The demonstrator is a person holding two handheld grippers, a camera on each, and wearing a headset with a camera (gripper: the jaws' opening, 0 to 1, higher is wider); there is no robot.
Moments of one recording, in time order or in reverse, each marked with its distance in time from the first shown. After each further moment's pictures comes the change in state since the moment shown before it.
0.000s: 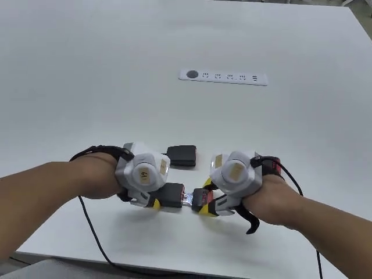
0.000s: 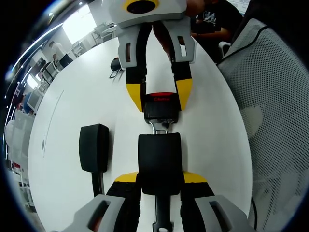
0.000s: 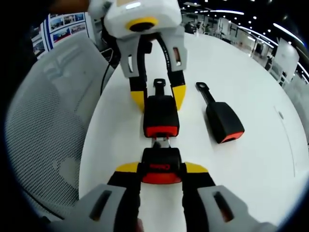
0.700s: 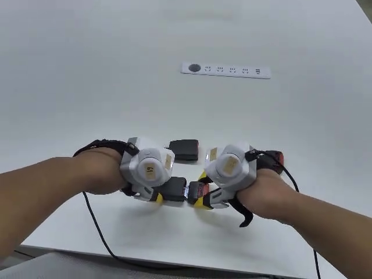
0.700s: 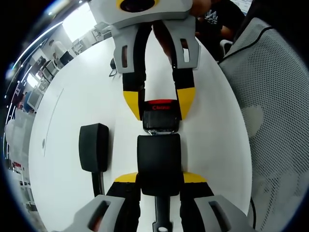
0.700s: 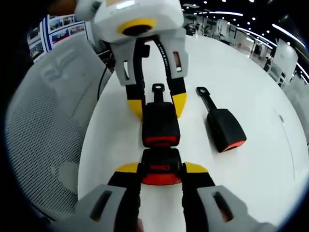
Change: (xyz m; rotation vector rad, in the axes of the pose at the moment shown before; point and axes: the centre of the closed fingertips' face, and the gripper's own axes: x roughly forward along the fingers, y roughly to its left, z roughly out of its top) left arm 0.002 0.000 0.001 0.001 0.032 0.008; right arm 0.008 0.000 0.012 0.003 -0.013 -0.013
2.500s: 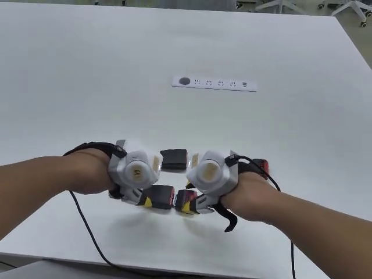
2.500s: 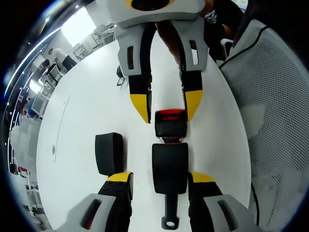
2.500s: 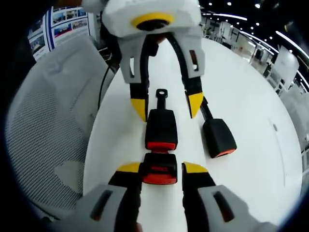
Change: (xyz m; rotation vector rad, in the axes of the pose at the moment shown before) left arm -0.028 0.016 0.013 0.037 -0.006 0.049; right arm -0.026 0.001 0.017 -0.055 0.004 -0.034
